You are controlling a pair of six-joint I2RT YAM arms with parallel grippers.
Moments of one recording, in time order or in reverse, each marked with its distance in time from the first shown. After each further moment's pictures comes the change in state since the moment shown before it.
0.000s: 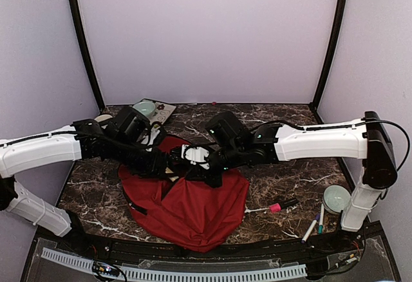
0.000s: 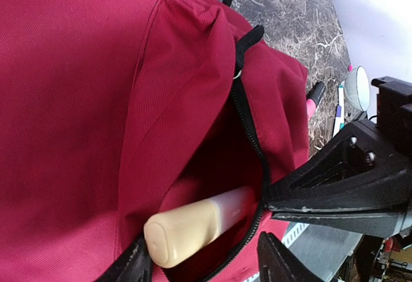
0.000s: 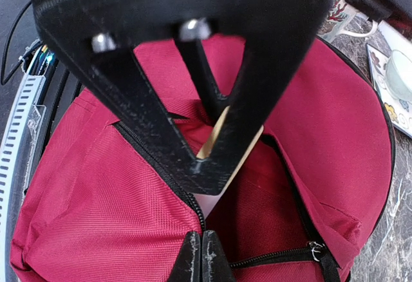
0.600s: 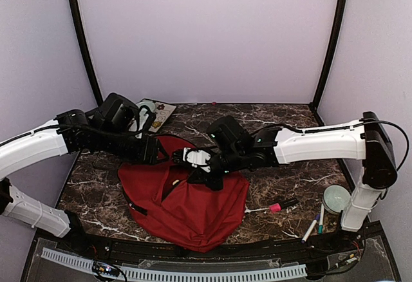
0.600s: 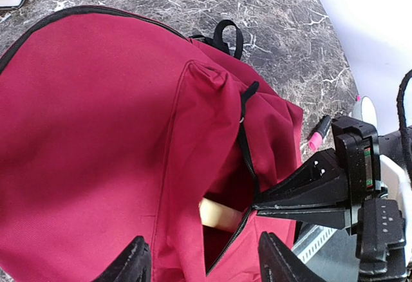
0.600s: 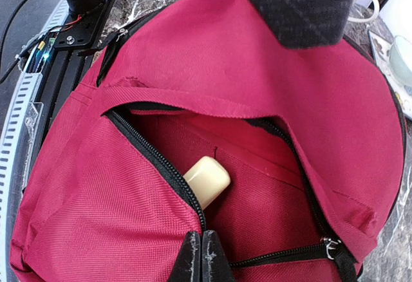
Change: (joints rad) left arm 0.000 -0.079 0.102 -0.104 -0.174 0.051; right arm 0.002 0.000 -0.037 0.028 0.008 0.029
